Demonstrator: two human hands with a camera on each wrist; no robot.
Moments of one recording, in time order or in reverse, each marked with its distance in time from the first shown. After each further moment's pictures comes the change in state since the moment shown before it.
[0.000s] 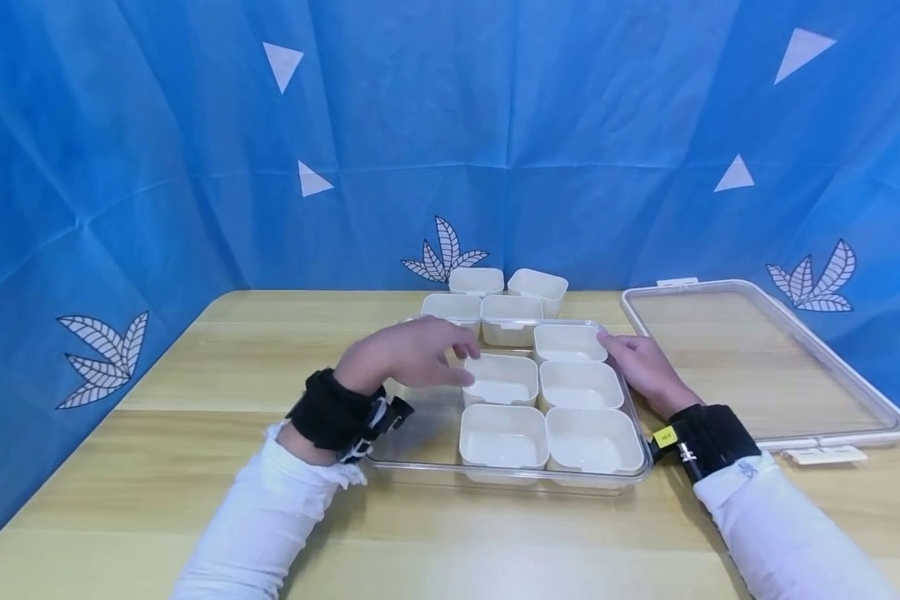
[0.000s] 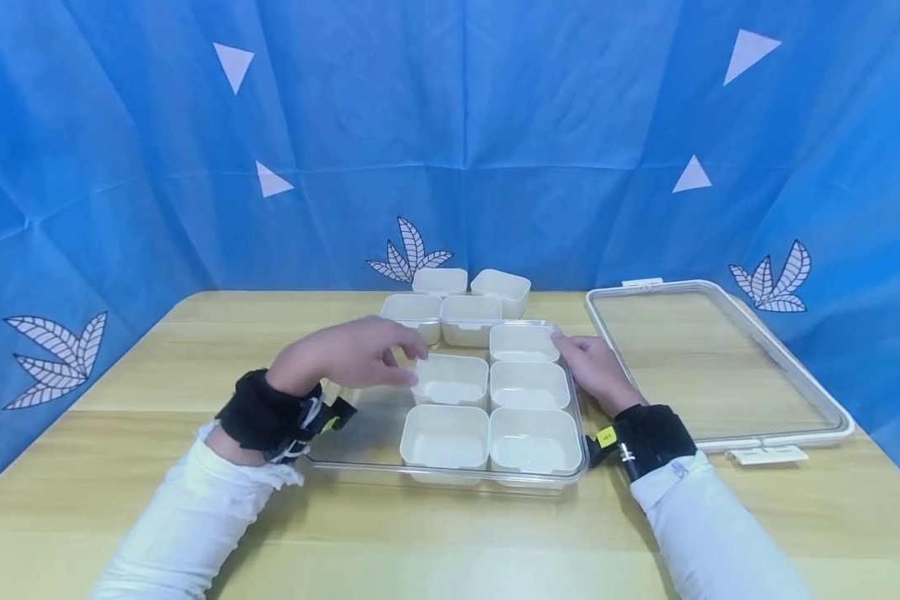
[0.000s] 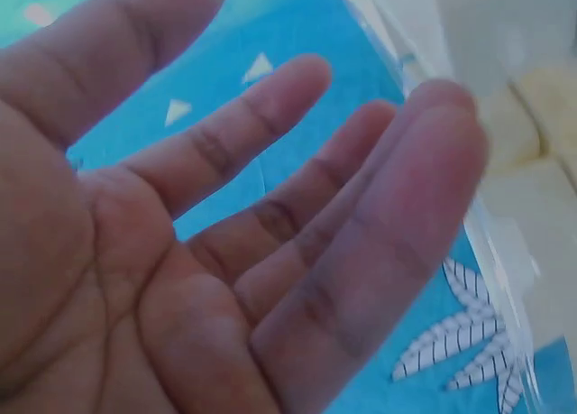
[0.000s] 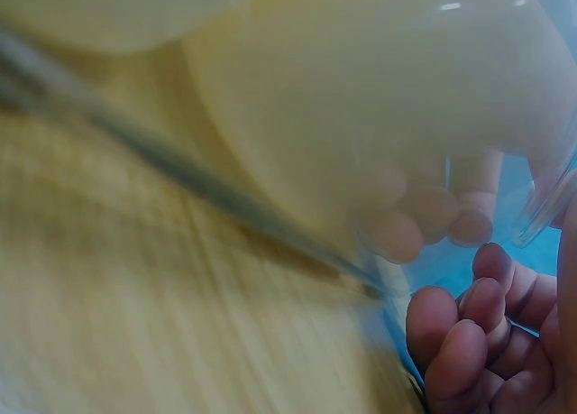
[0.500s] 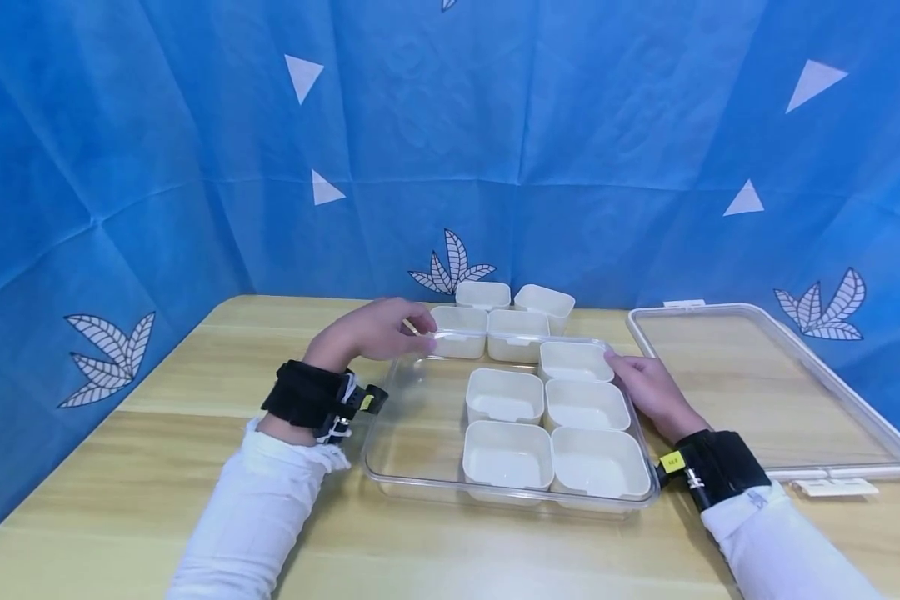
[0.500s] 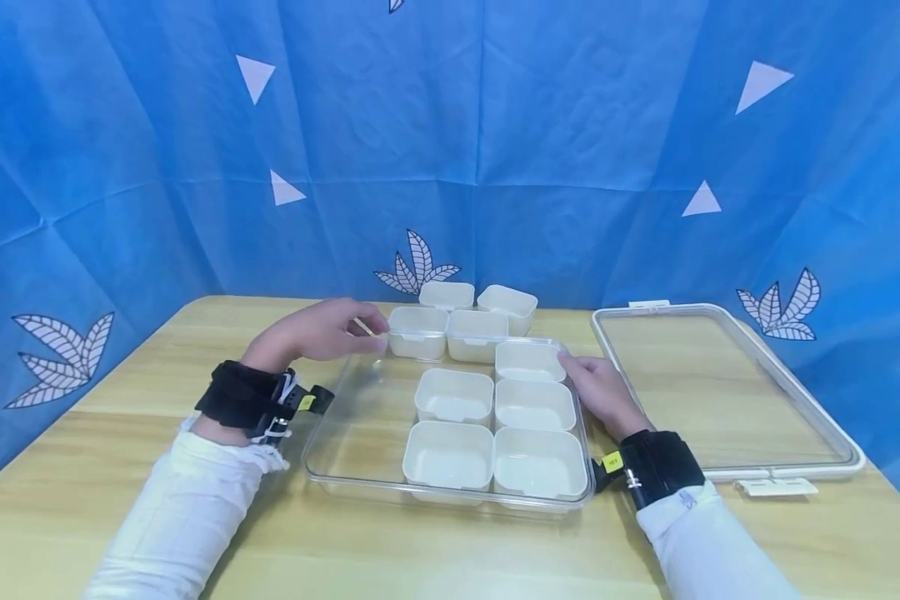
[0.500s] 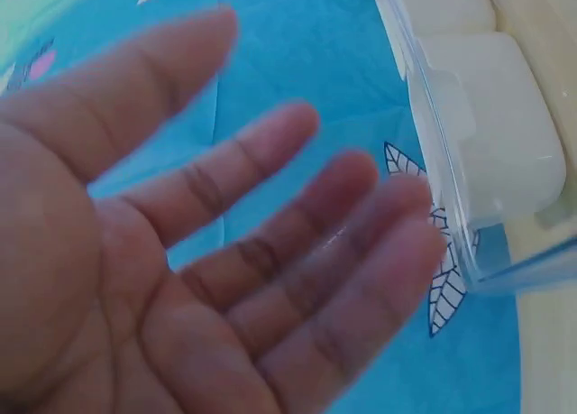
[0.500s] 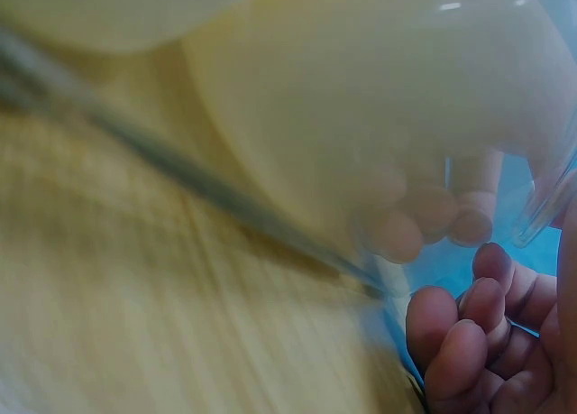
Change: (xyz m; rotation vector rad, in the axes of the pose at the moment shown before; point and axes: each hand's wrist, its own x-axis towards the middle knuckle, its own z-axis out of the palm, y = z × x) left_hand -0.010 -0.057 -0.020 -0.175 0.208 -0.169; right_hand -0.001 -0.001 -0.001 -0.025 -0.007 0.025
